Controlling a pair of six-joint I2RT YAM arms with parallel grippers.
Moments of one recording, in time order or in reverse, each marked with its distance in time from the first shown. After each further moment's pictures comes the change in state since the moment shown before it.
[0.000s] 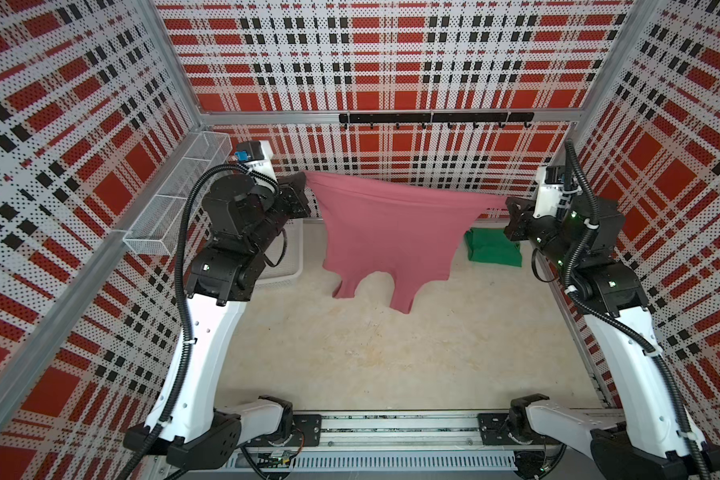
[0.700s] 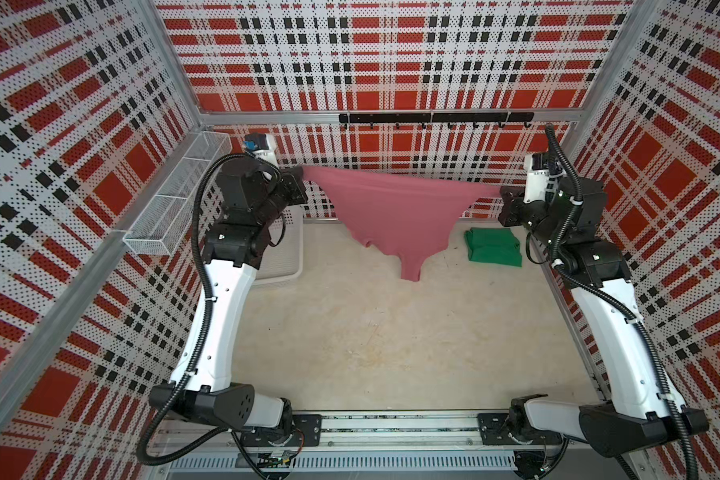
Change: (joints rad) left arm 0.107 0.127 0.057 0.024 0.100 0.042; right arm -0.032 0.076 0.104 -0.013 -0.025 -0.066
